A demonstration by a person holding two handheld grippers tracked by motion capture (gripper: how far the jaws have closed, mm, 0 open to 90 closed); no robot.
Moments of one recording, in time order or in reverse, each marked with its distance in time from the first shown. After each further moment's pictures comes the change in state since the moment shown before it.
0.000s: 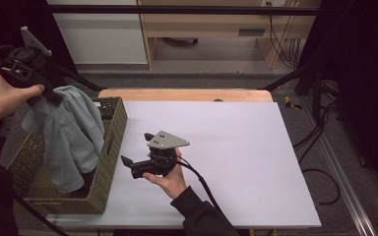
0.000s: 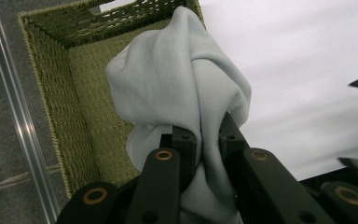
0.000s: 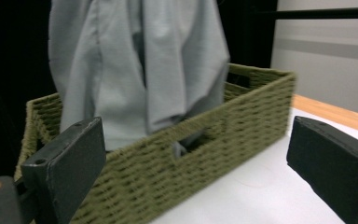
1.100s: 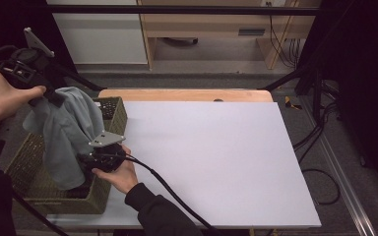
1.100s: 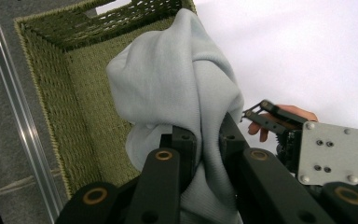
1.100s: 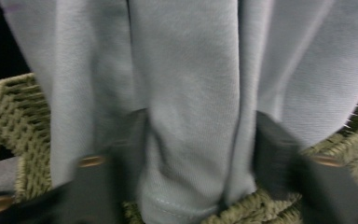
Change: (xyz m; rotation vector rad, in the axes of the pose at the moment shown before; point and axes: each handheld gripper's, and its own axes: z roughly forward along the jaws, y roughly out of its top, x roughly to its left) left arm -0.004 -0.001 0.000 -0.005 0.003 0.028; right arm 0.048 -0.007 0.131 0.127 0.047 -0.050
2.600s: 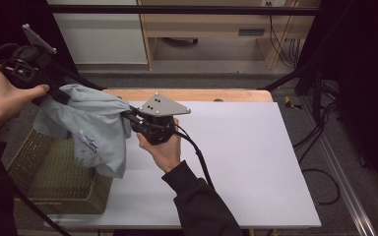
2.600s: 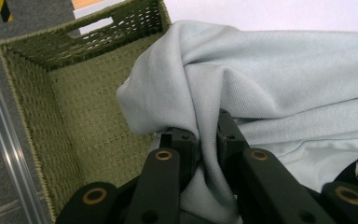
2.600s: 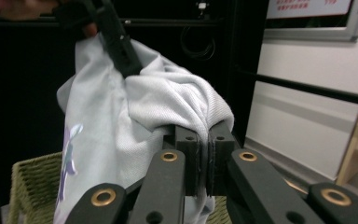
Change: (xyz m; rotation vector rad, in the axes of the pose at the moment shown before) left arm -0.014 0.000 -0.008 -0.069 -0.057 0.042; right arm -0.043 0.092 -0.163 -0.267 -0.116 -0.086
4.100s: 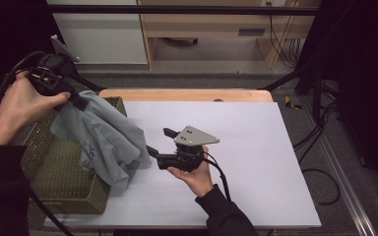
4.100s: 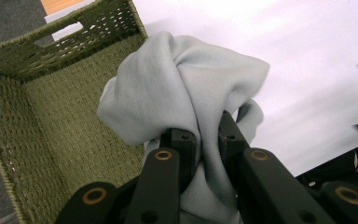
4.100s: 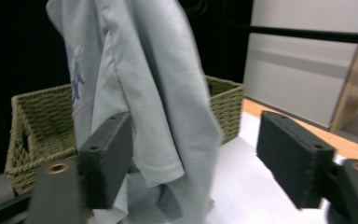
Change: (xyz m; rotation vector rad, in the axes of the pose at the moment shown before) left arm -0.026 0.006 0.025 0.026 -0.018 0.060; right arm -0.020 -0.082 -0.060 0.130 -0.021 0.068
